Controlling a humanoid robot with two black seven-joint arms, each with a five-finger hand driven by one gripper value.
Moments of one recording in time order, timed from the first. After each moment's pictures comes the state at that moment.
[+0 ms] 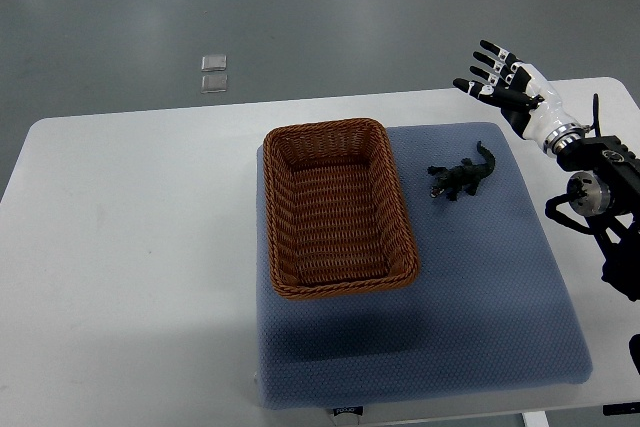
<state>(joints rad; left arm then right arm) -0.02 0.00 -0.09 -0.17 0.04 0.00 0.10 0.60 -0.22 1.19 0.76 -0.82 0.19 0.15</state>
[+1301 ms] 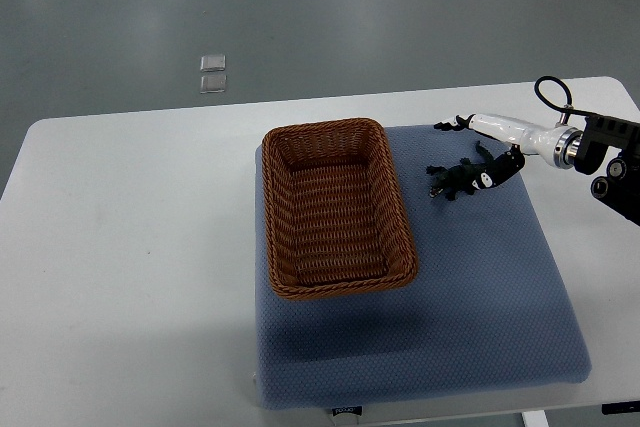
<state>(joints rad) -0.02 0.00 -0.09 -0.17 0.04 0.00 0.10 0.83 -0.52 0.37 0.81 -1.45 0.09 0.37</state>
